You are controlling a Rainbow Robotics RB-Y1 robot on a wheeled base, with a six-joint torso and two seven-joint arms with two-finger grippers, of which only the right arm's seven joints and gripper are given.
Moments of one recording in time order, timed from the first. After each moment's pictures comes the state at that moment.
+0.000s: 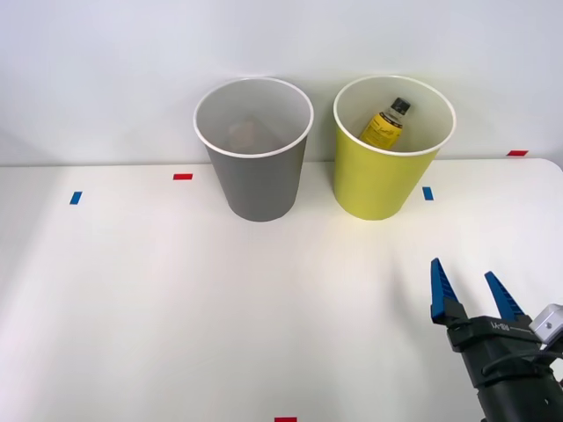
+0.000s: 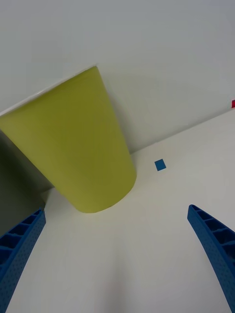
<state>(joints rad) 0.61 -0.15 0.08 -1.99 0.21 -0.29 0.79</state>
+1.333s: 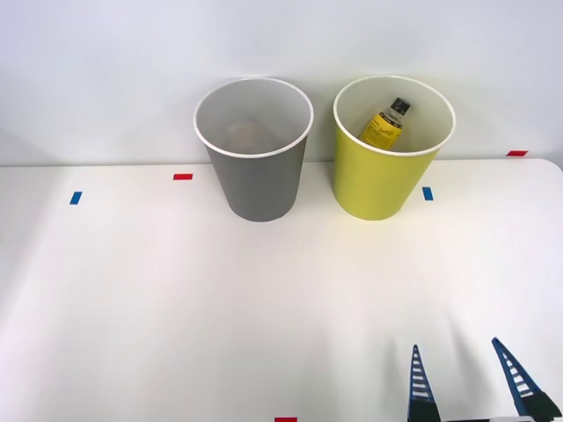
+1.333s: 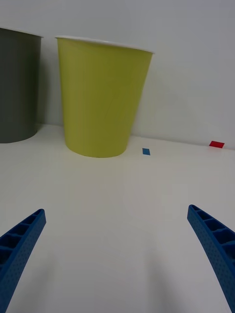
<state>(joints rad) 0.89 -0.06 0.16 -1.87 0.22 -0.65 1.49</state>
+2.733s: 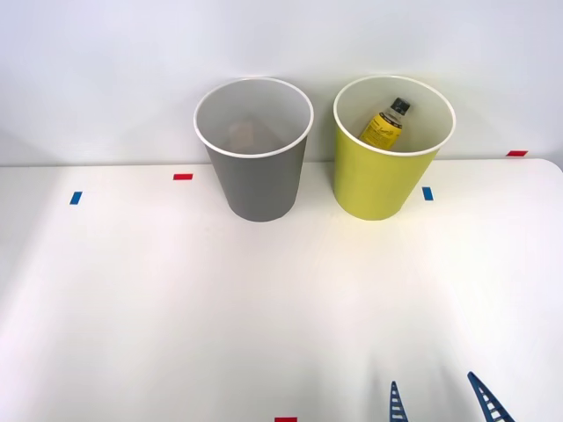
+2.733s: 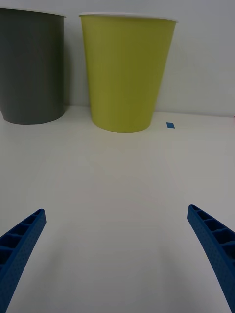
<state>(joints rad) 0.98 -0.10 0.25 -1.87 0.21 -0.65 1.48</state>
